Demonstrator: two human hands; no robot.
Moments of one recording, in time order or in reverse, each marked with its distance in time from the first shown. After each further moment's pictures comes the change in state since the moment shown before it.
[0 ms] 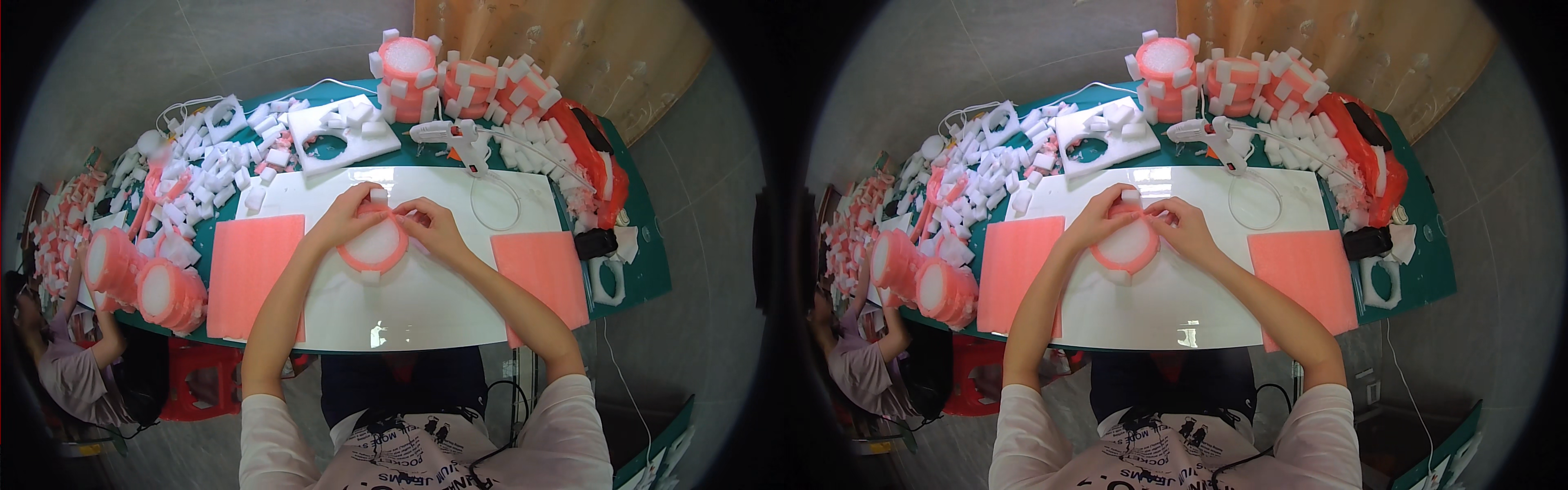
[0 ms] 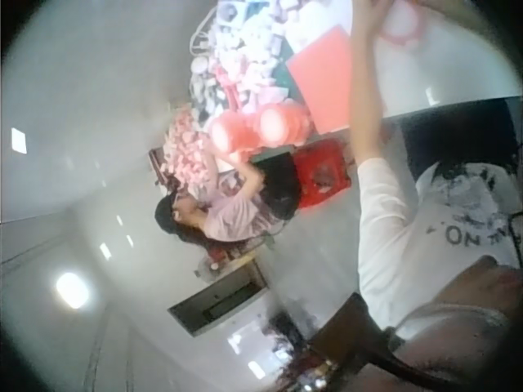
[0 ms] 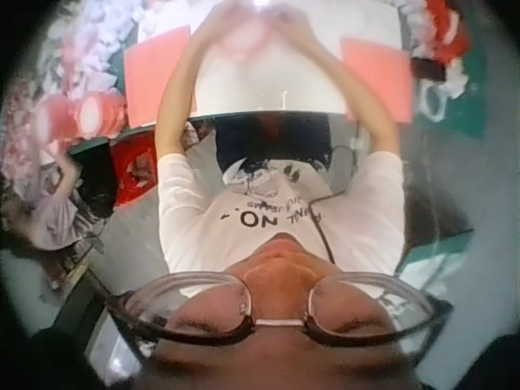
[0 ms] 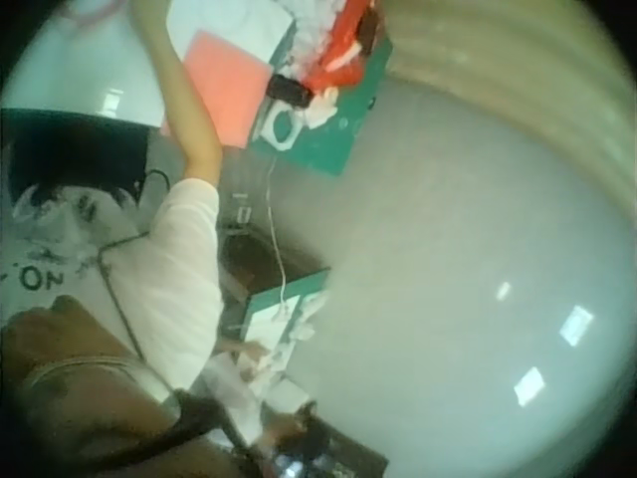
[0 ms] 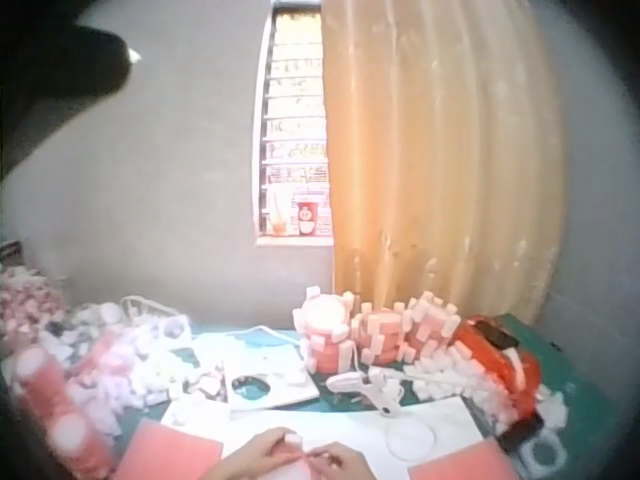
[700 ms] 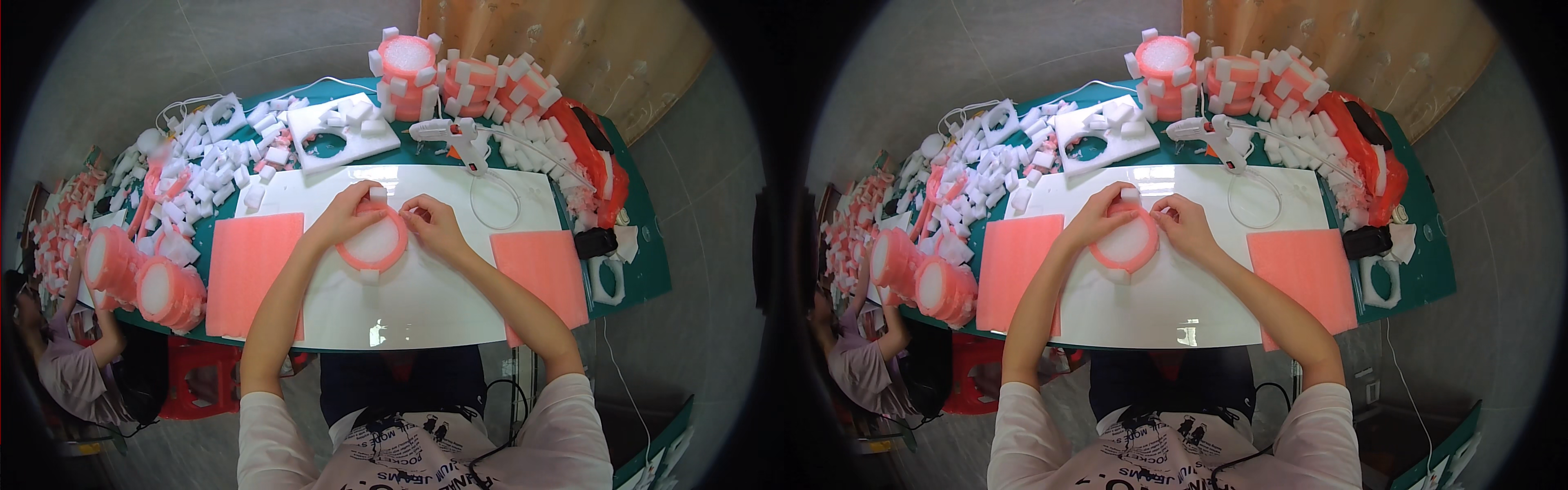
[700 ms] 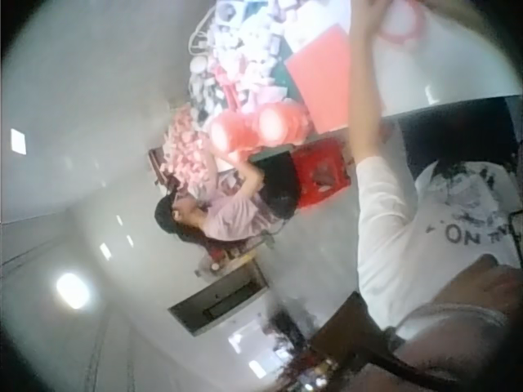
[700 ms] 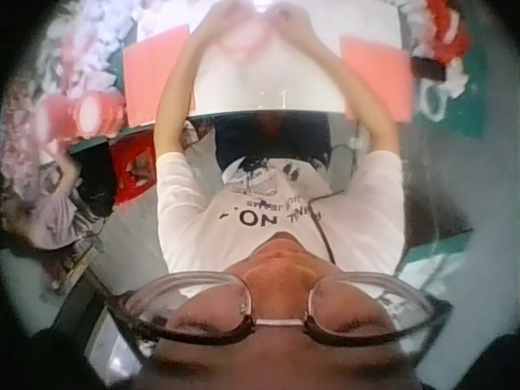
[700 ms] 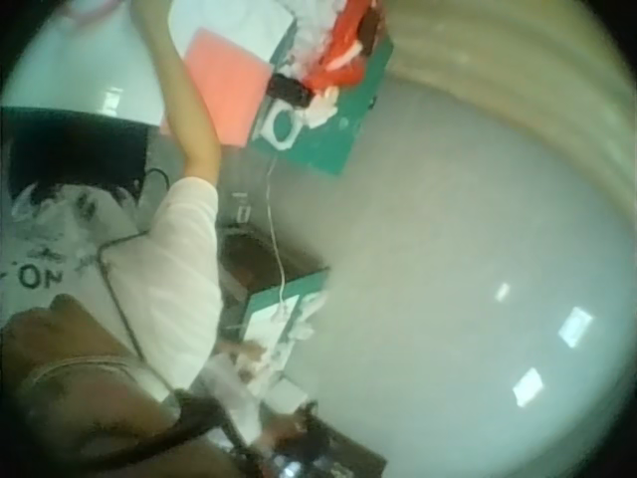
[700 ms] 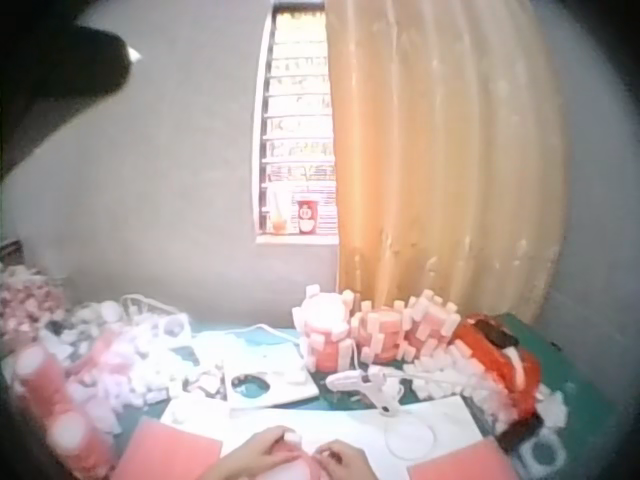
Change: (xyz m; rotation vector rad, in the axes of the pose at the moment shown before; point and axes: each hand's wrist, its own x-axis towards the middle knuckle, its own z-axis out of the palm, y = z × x) left_hand 0.001 0.000 0.001 0.002 -0.003 -0.007; right_hand 0.002 0.008 0.001 0.015 0.080 0.075
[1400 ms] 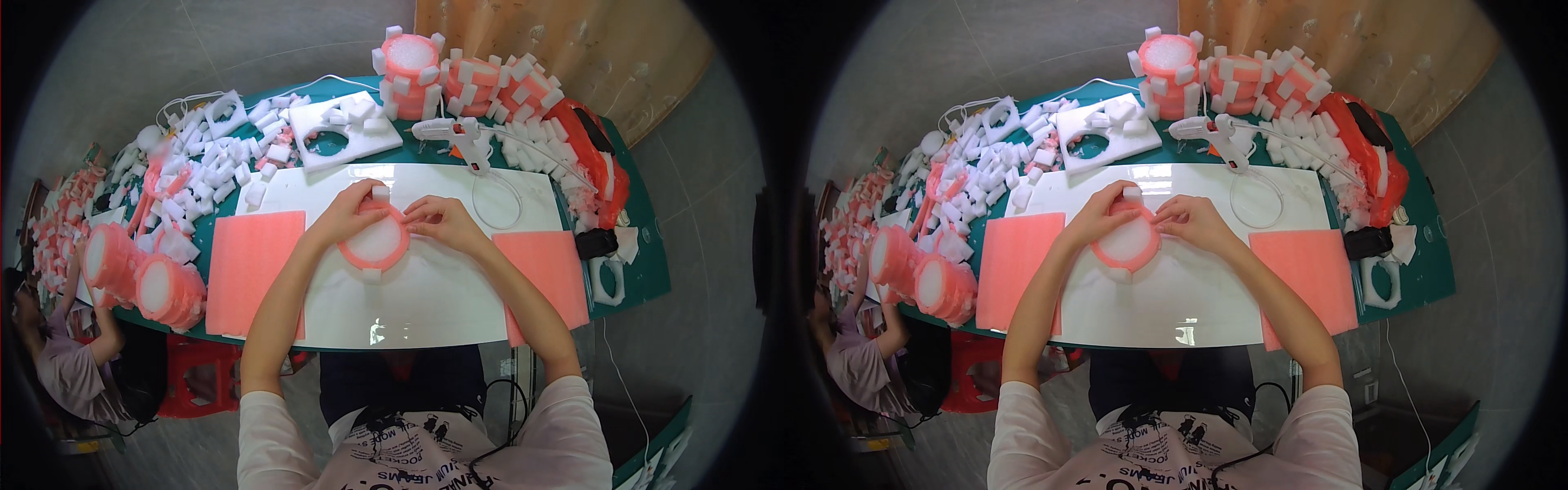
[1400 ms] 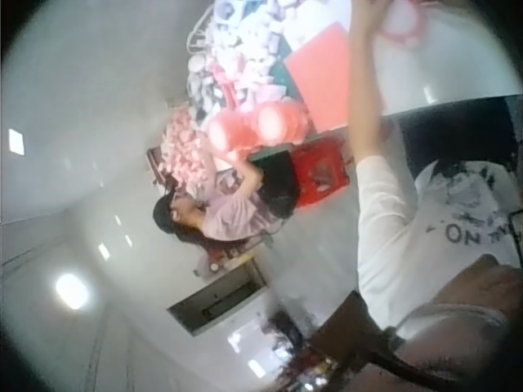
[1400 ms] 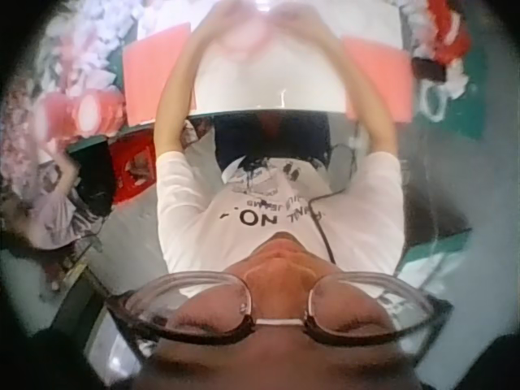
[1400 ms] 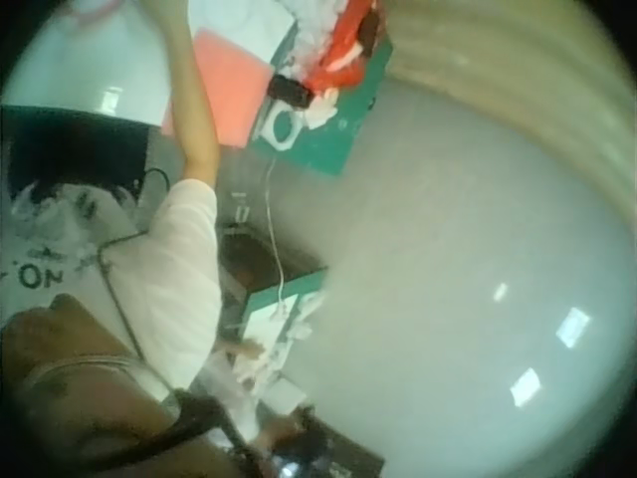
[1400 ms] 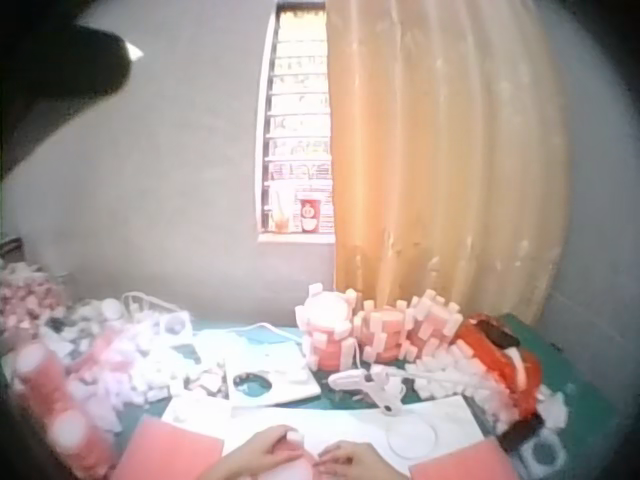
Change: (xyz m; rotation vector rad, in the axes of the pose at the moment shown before) left_hand 0.000 0.001 -0.001 0.000 -0.020 0.000; right_hand 0.003 -0.018 -0.027 -0.147 -0.281 -0.061
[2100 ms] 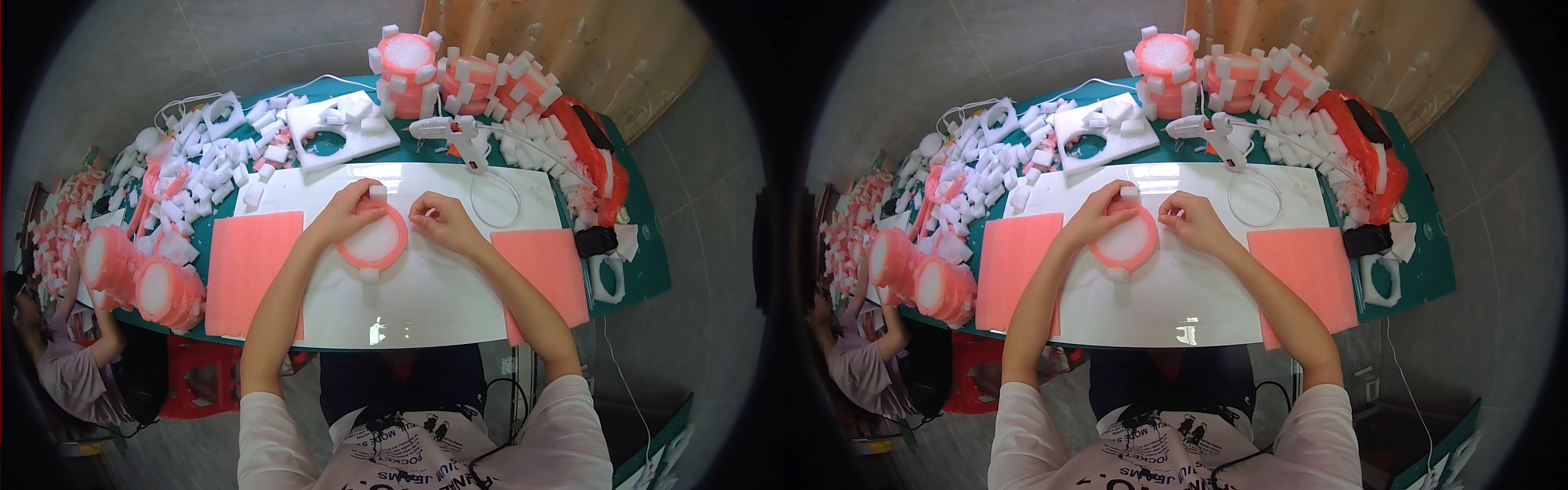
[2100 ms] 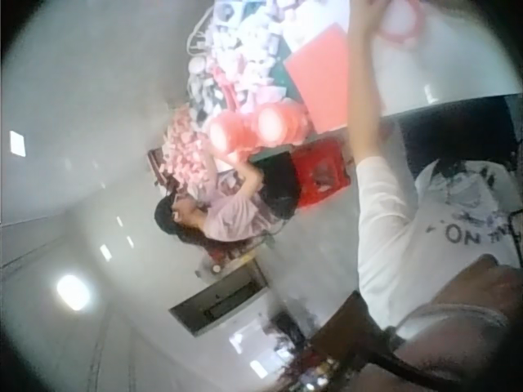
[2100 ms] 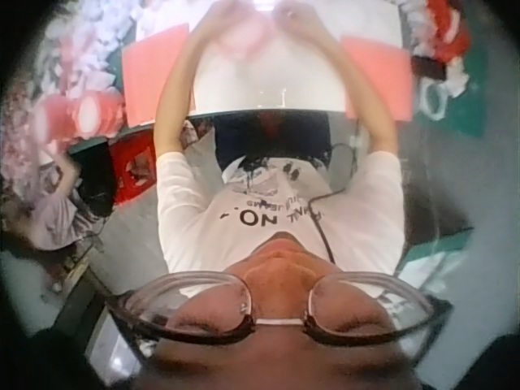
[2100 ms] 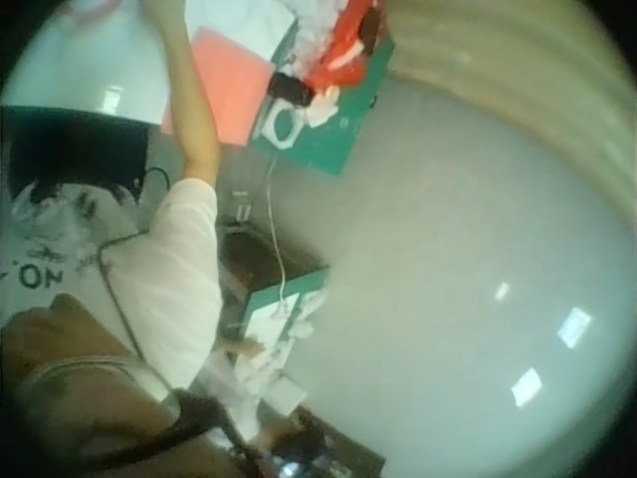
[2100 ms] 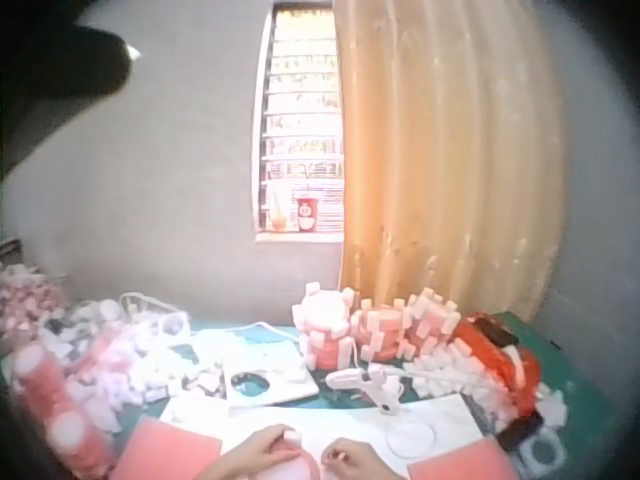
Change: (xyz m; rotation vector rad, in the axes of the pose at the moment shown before) left_hand 0.000 -0.002 0.001 -0.020 0.004 -0.018; right_hand -0.002 -0.003 0.003 -0.095 0.082 -0.001
